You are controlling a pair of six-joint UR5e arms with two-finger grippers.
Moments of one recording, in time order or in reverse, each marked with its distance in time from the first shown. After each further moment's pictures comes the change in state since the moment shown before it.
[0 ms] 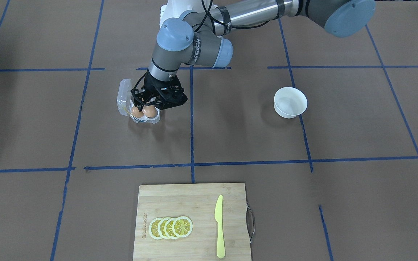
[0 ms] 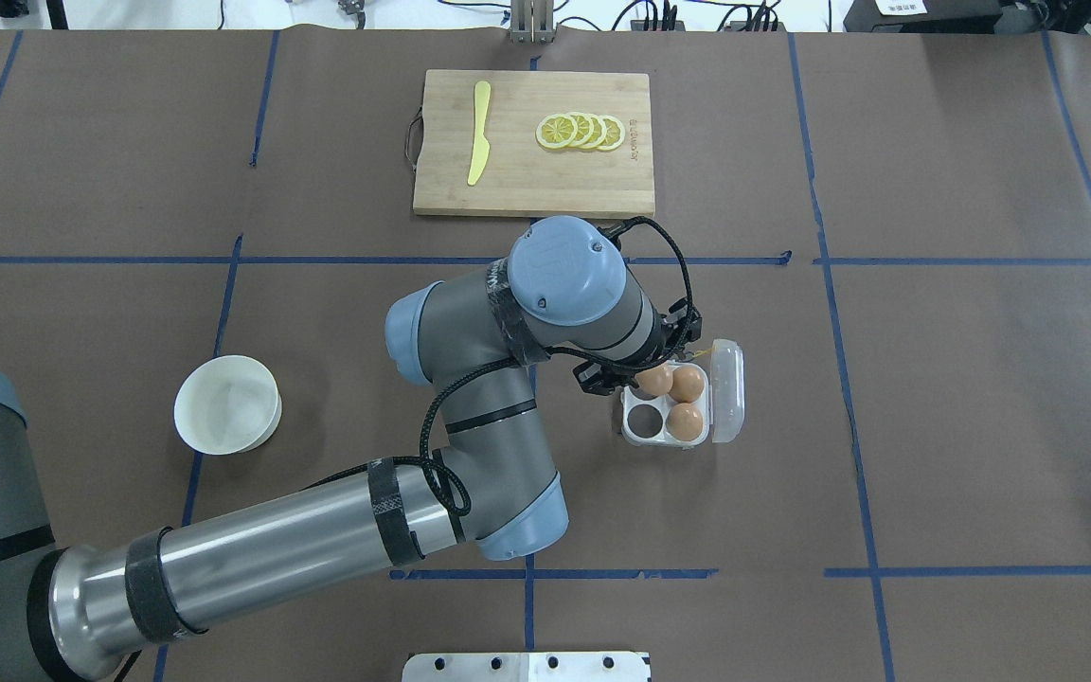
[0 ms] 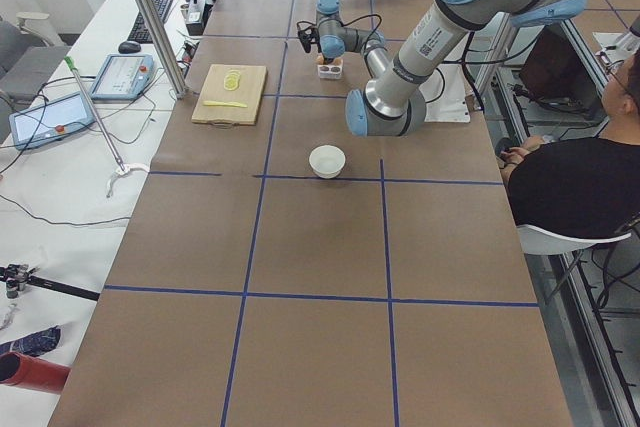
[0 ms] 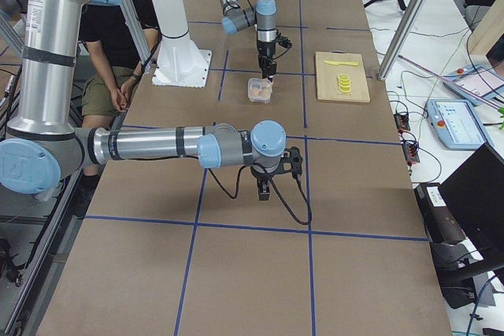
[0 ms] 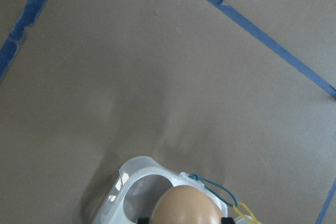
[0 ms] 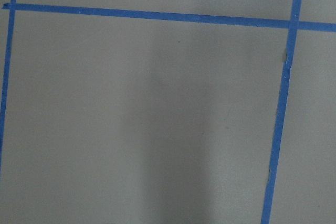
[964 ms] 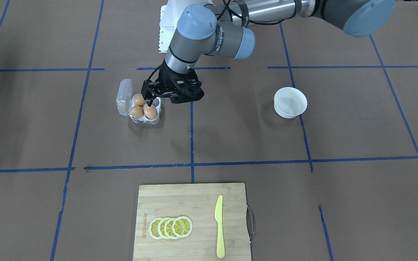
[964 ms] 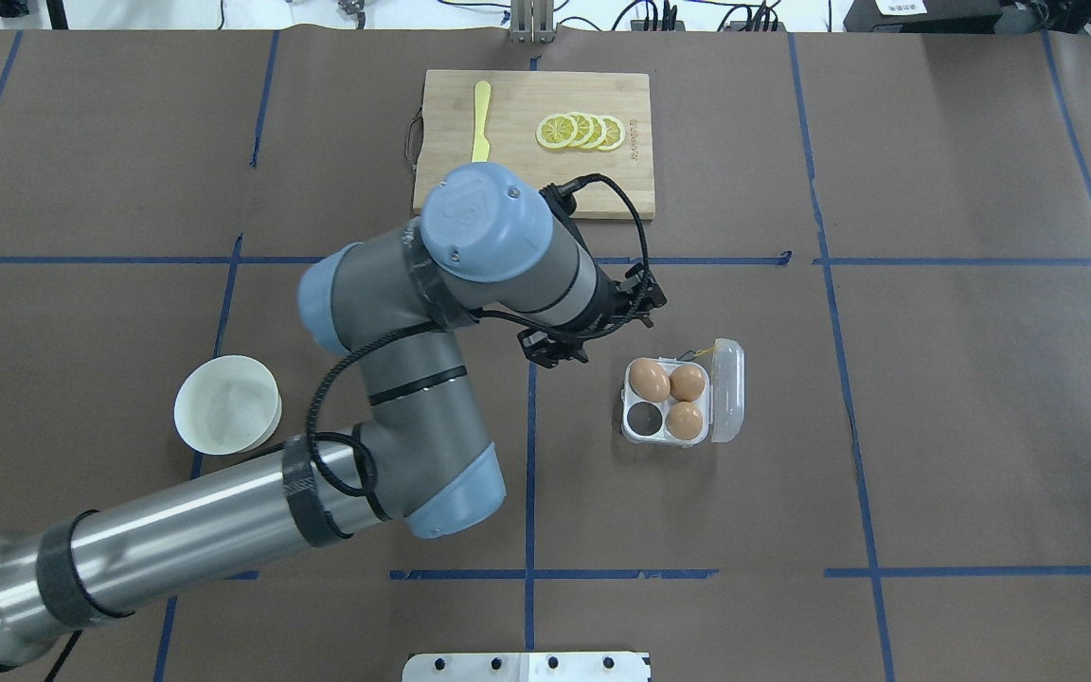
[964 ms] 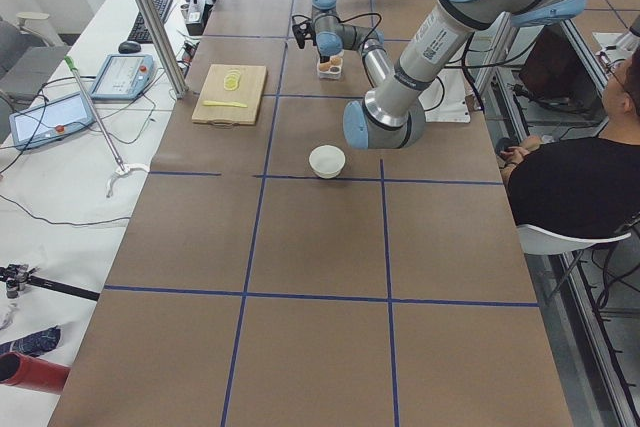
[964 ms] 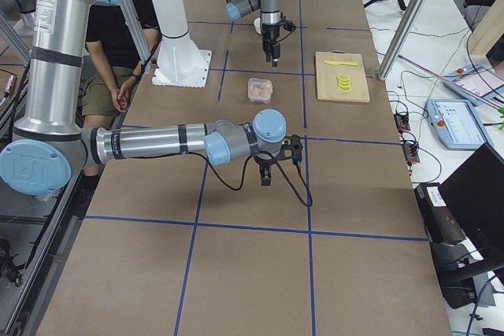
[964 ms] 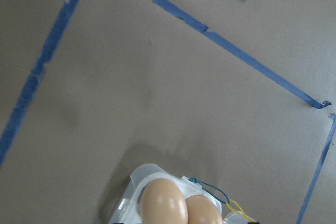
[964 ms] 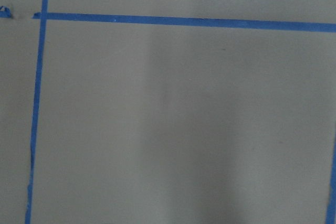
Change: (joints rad) left arm -0.089 0.133 -0.266 0.133 -0.069 0.125; right arm -0.157 0.007 0.010 0.247 -0.003 0.347
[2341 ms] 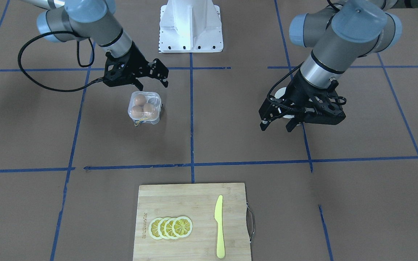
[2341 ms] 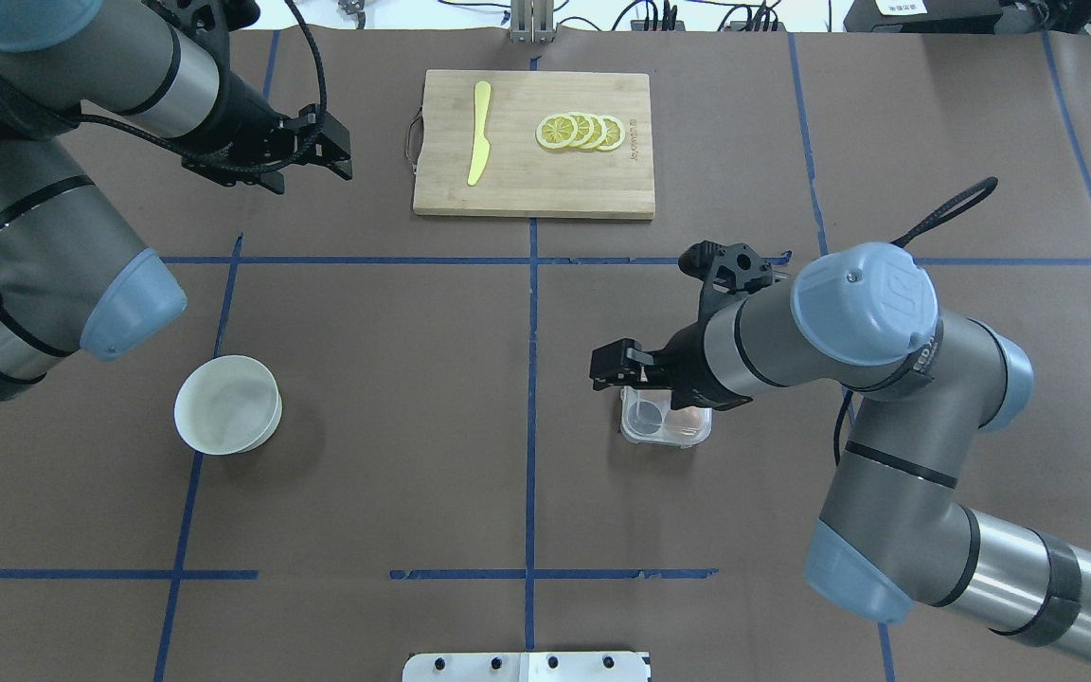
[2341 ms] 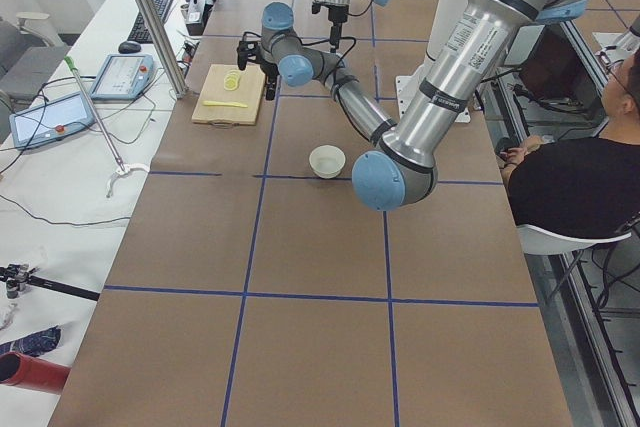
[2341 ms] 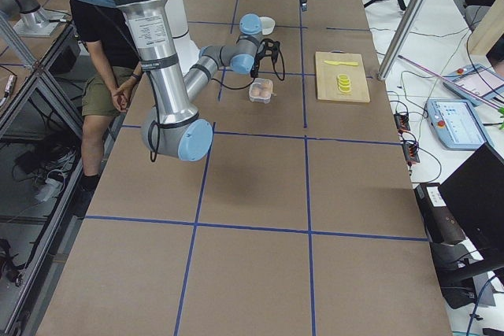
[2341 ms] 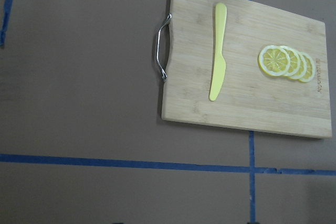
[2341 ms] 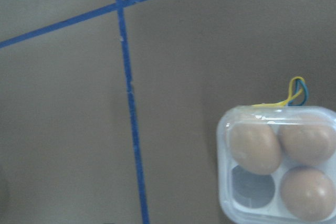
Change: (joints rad) left arm -0.381 0.340 -0.235 0.081 -0.168 0.576; right arm -0.756 0.592 0.103 0.009 -0.548 1.053
